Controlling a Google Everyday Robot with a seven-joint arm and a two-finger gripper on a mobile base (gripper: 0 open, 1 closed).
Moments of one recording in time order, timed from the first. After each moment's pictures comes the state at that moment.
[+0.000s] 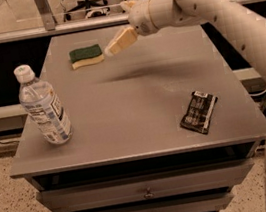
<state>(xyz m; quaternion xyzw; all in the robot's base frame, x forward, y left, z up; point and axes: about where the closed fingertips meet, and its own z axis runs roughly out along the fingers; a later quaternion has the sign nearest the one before) 0.767 -0.008 0.929 -0.51 0.64 0.19 0.54</state>
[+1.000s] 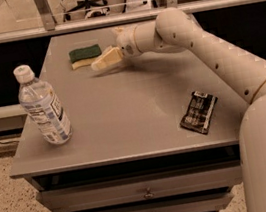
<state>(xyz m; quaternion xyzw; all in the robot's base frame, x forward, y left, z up) 0.795 0.039 0.858 -0.44 0.67 0.27 0.53</state>
